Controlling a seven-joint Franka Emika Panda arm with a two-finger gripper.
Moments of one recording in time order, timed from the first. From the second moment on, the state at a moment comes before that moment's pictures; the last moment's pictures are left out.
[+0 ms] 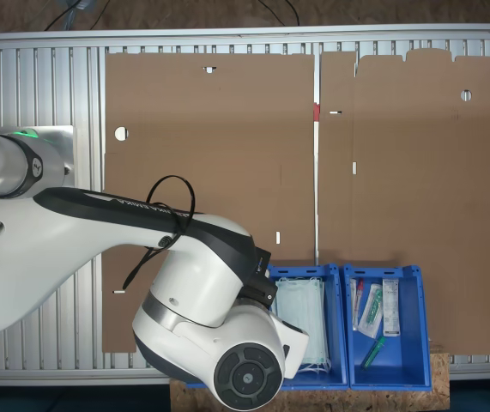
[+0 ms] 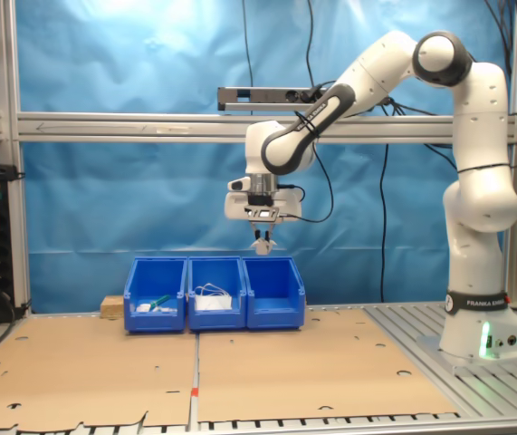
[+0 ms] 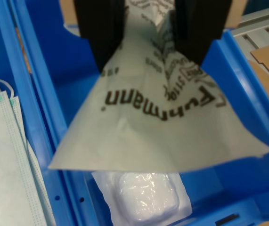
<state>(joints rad) -0.16 0.02 -0.37 -2.28 -0.03 2.31 -0.88</state>
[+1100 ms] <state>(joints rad) -0.16 0.00 -0.37 -2.29 -0.03 2.31 -0.88</state>
